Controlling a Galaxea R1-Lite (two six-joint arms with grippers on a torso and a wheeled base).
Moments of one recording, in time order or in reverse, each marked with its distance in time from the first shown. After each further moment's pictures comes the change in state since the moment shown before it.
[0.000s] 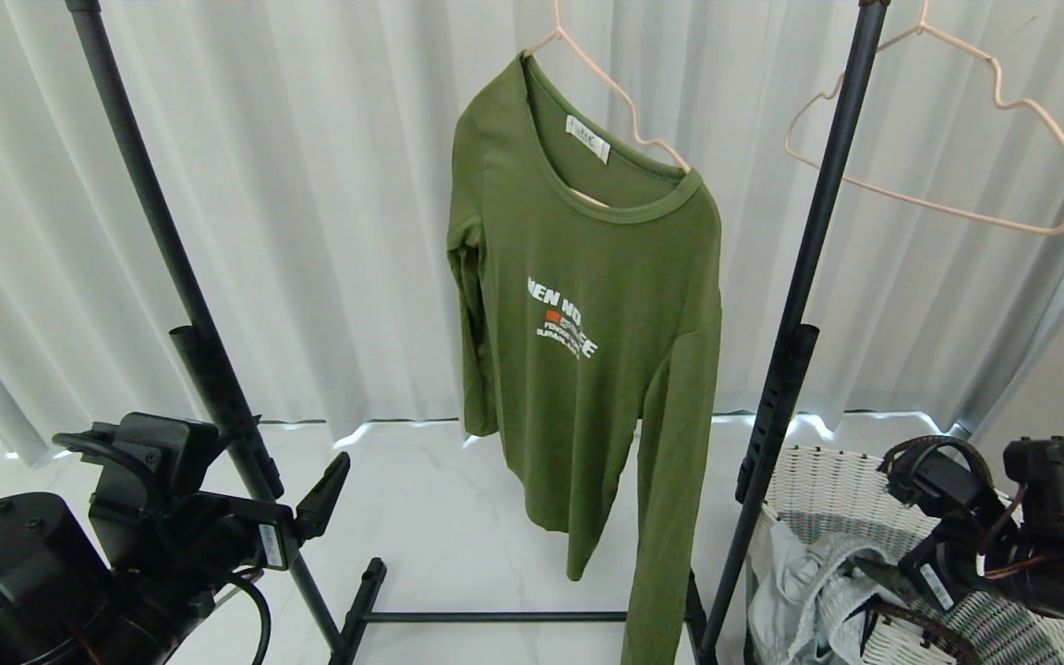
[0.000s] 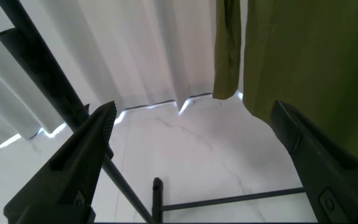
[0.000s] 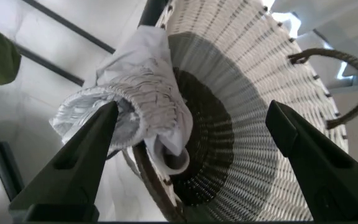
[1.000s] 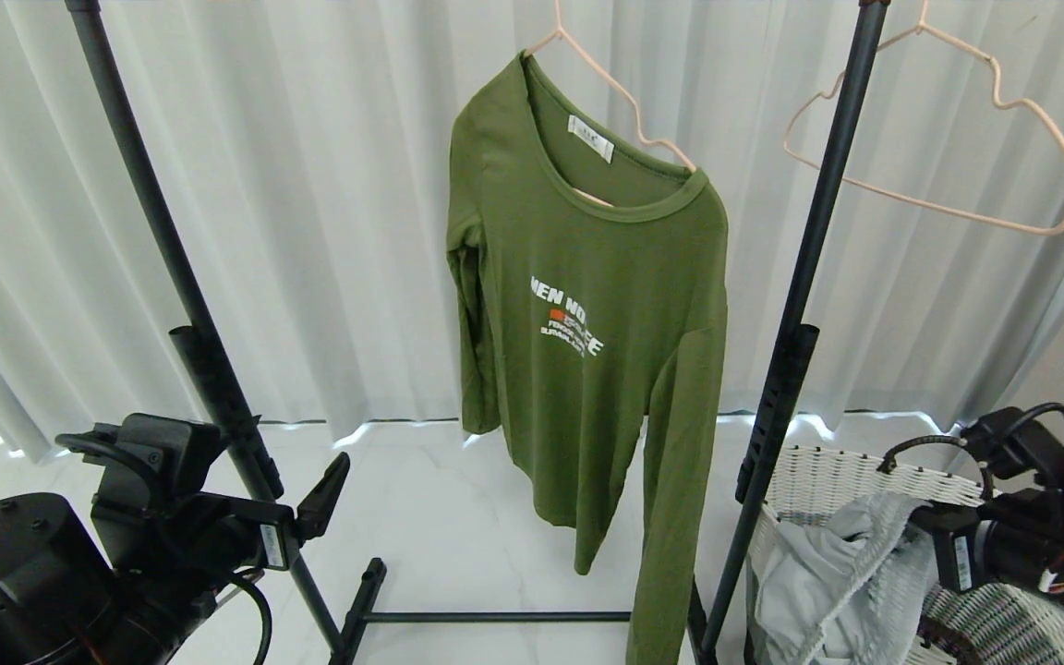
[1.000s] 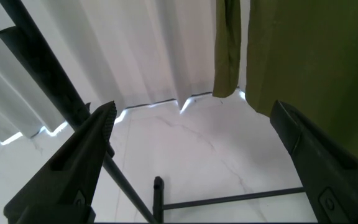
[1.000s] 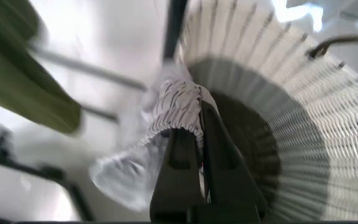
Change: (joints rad) left arm -0.003 0.004 0.000 0.000 0.013 0.000; right arm 0.072 -0.290 0.076 -0.007 0.050 0.408
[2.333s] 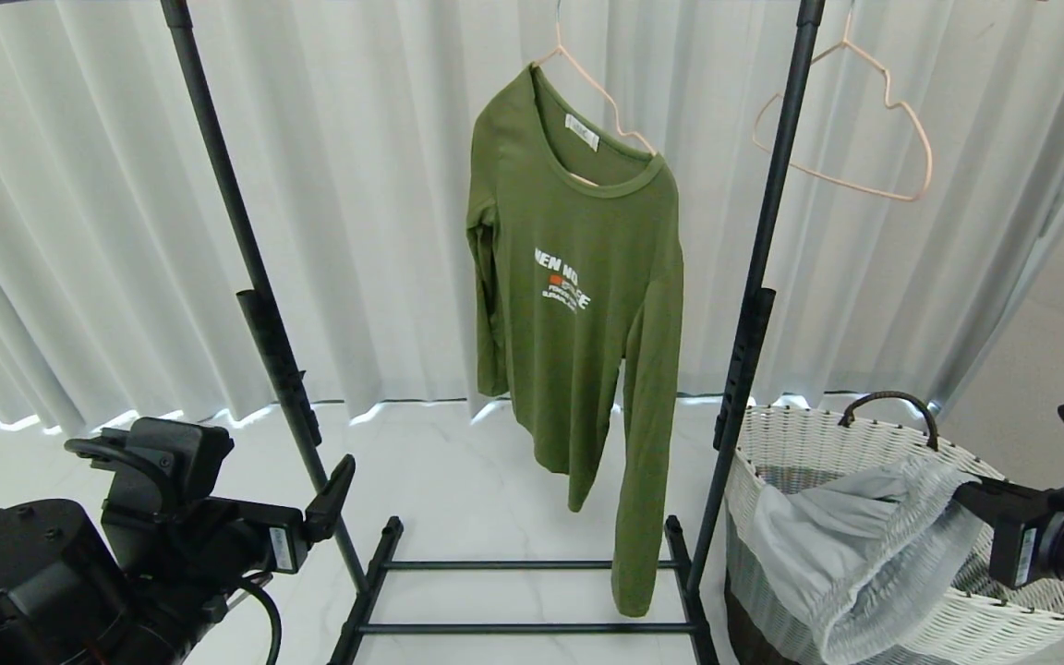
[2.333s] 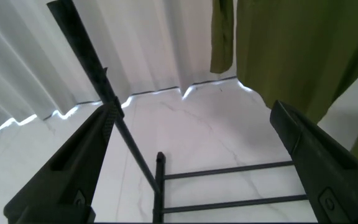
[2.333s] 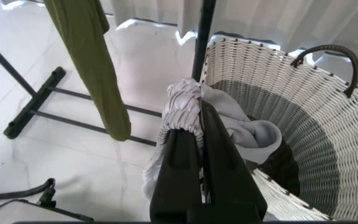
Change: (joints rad) left arm -0.055 0.005 0.000 0.000 0.078 -0.010; right arm 0.031 -0.208 0.026 -0.001 0.010 0.065
